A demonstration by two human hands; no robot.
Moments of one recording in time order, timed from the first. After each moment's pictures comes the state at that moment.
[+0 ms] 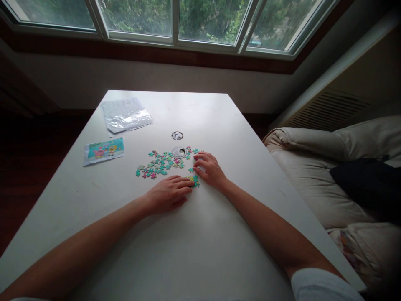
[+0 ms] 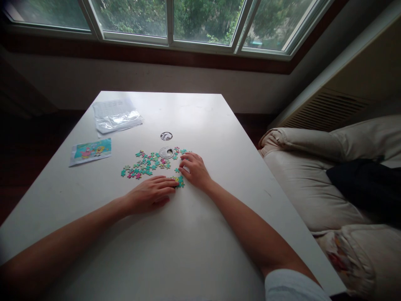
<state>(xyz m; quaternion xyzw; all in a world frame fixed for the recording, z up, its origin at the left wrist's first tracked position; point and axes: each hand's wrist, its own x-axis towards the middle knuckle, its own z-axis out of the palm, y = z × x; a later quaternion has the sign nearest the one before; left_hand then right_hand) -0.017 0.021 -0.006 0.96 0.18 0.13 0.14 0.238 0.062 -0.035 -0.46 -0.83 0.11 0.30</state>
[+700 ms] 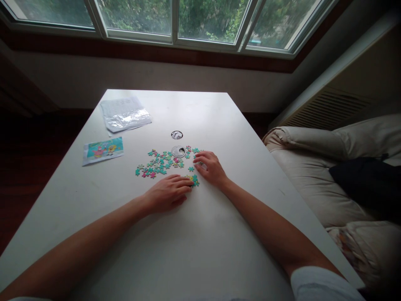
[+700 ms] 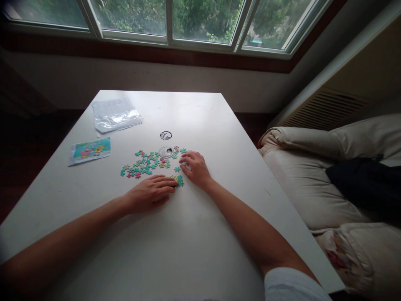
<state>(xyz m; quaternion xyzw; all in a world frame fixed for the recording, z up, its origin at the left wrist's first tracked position) -0.017 0.021 -0.007 0.96 0.17 0.14 0.13 0.237 0.062 -0.035 -0.47 -0.80 0.10 0.35</state>
